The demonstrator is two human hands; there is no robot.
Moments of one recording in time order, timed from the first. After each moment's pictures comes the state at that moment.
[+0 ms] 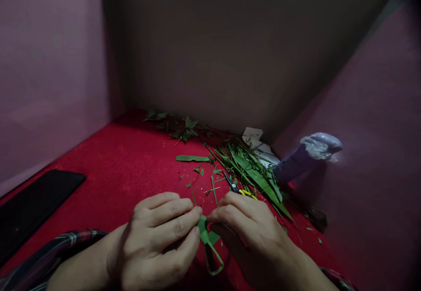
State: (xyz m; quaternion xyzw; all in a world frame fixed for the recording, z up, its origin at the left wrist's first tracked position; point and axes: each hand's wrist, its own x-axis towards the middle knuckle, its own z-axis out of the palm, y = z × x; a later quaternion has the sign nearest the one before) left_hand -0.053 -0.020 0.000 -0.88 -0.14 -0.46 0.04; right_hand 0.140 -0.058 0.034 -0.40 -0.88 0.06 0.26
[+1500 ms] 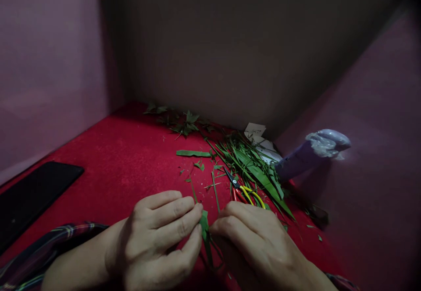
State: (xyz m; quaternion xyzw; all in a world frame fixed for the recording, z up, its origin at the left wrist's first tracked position) left_hand -0.051 -0.021 -0.012 -0.87 -0.15 -0.45 0.15; right_hand 0.139 -0.062 0.026 -0.35 -0.89 0.01 0.29
